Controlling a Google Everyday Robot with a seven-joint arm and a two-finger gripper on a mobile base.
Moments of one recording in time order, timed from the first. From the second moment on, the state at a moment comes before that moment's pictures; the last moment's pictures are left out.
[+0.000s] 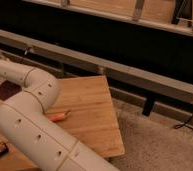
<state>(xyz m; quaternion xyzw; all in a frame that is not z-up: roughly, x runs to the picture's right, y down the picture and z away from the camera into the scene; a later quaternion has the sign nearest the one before) -0.522 -0.181 0.865 -0.06 -0.13 0.56 0.81</state>
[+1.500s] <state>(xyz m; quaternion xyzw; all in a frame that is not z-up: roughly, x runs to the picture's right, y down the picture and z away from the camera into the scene) -0.363 0.031 0.719 -0.17 0.03 0.43 0.89</state>
